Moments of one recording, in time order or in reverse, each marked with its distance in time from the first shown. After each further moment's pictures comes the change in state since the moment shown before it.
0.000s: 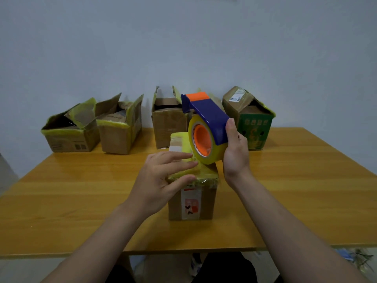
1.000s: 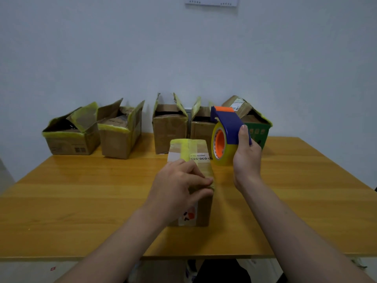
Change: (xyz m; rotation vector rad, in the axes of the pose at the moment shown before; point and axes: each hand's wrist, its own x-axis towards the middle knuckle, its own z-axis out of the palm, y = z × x) left_hand 0.015 0.037 0.019 0.220 -0.073 0.037; right_hand 0.017 0.003 -0.022 -0.104 0.282 0.042
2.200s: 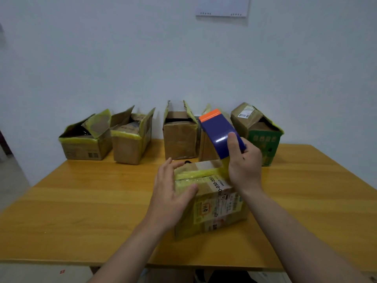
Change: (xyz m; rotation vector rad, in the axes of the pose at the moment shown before) left_hand -0.028 -0.031 0.001 -0.419 0.094 -0.527; right_hand -0.012 -0.005 0.020 -0.279 -0.200 -0.455
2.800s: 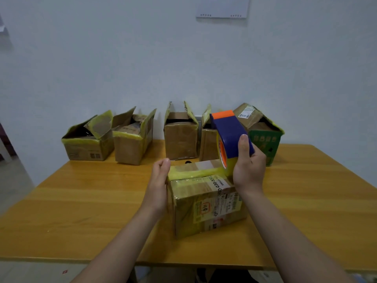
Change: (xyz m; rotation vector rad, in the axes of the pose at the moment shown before) left_hand 0.017 -0.004 -0.006 -0.436 0.051 -0.263; right_hand -0.008 0.004 -0.003 0.181 0.151 0.159
